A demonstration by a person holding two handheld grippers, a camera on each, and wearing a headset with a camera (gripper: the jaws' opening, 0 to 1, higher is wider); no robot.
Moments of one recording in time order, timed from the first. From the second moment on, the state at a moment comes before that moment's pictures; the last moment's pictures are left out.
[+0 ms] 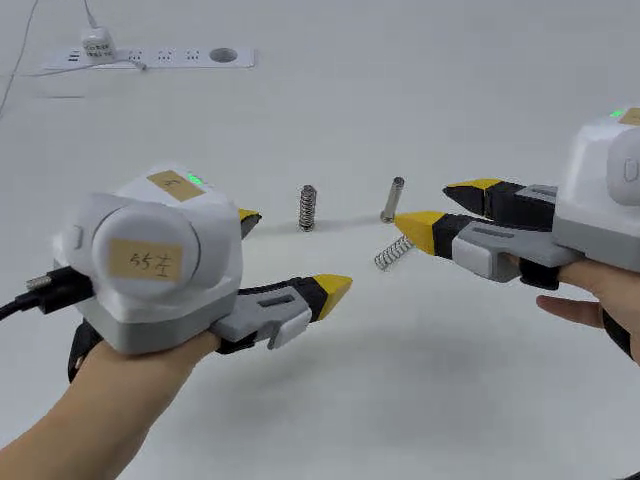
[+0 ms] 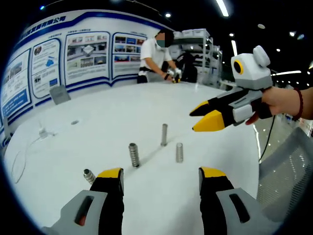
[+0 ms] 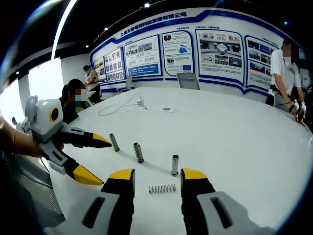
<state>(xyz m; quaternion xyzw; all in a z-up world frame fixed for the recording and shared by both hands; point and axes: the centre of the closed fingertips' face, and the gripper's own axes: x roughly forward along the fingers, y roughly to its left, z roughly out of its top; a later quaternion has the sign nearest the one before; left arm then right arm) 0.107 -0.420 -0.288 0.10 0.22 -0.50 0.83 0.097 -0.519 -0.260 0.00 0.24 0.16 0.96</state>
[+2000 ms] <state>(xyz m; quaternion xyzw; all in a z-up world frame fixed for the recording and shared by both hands) 0.106 -0.506 -0.348 0.14 0.25 -0.54 0.79 0.065 -0.549 -0.285 0.02 0.28 0.15 0.95</state>
